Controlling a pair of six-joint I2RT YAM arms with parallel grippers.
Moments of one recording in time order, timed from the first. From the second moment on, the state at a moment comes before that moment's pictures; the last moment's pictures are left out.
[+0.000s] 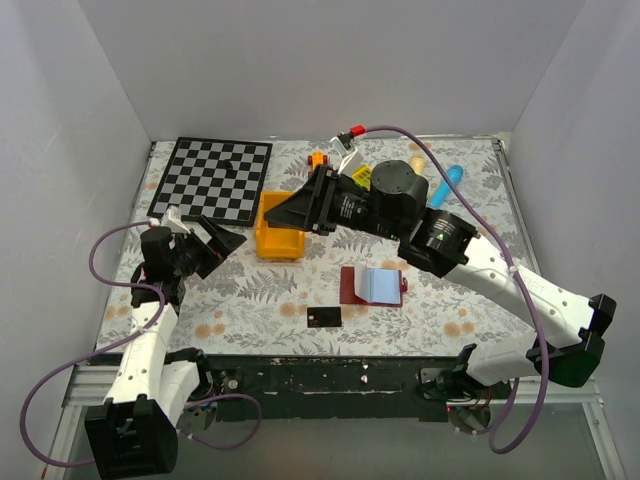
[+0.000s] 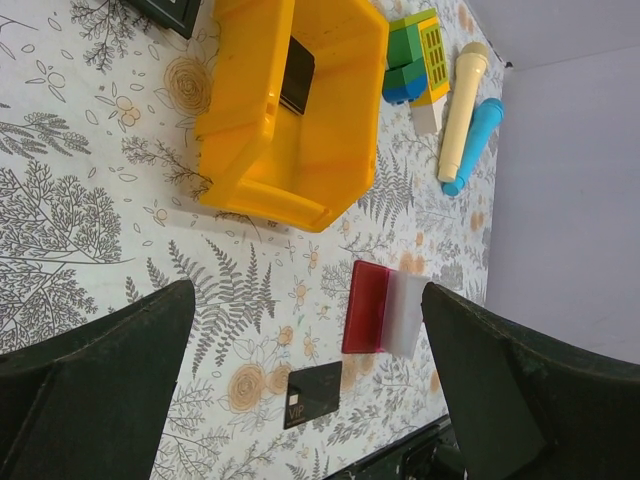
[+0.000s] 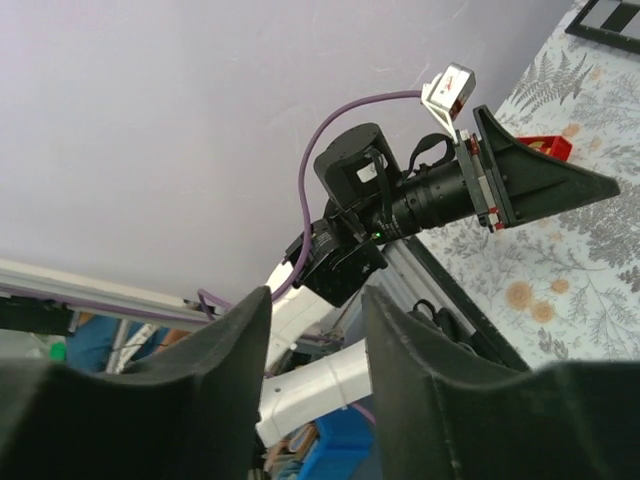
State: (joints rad) left arm 0.10 0.86 0.55 -0.21 0.51 -0.73; right arm 1.05 1.34 1.53 -0.24 -0.18 0.99
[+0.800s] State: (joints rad) left arm 0.00 0.84 0.57 -0.23 0.48 -0.72; right arm 1.05 1.30 1.49 -0.46 0.01 0.62
